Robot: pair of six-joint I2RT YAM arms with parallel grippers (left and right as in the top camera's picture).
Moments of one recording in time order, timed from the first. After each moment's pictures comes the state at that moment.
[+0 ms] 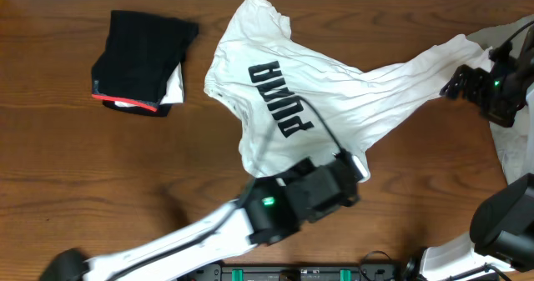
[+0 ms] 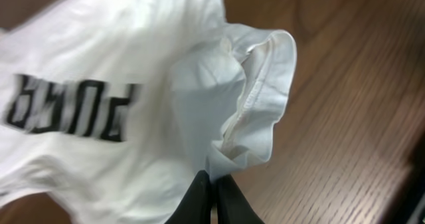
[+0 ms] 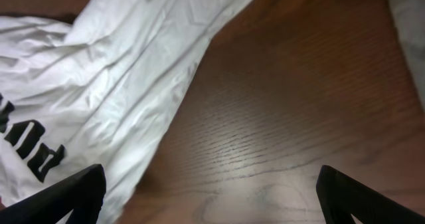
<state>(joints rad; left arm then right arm) -1.15 1.36 1.13 -0.71 -0.24 -0.03 -0.40 1.76 1.58 -1.19 -0.24 0.09</state>
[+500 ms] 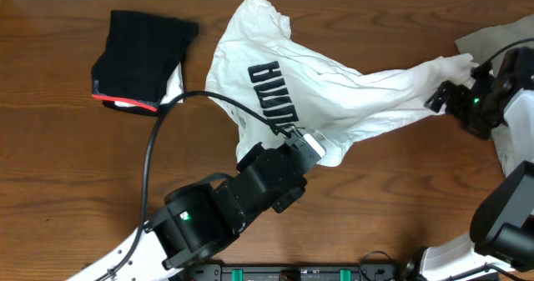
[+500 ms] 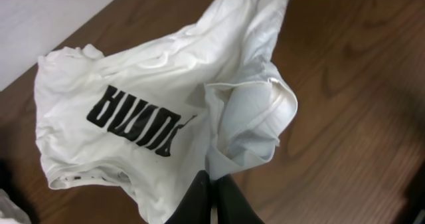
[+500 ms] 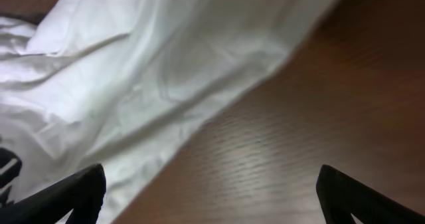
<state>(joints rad) -1.03 1.08 1.13 -0.75 -0.24 -0.03 -0.40 1.76 1.28 -0.87 -0.33 0.12</state>
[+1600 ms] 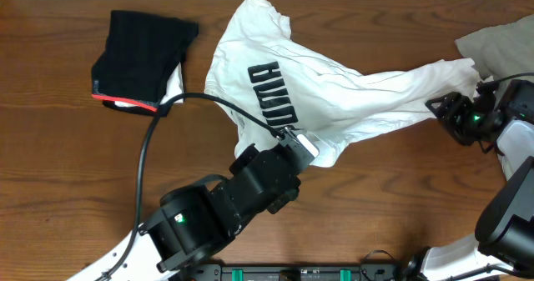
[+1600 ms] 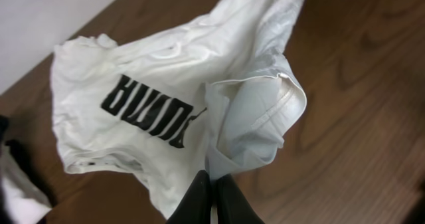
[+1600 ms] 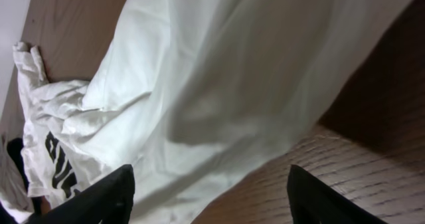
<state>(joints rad) -1.03 1.06 1.13 -0.80 -0.28 -0.04 -0.51 1.76 1.02 -0.42 -0.60 0.31</state>
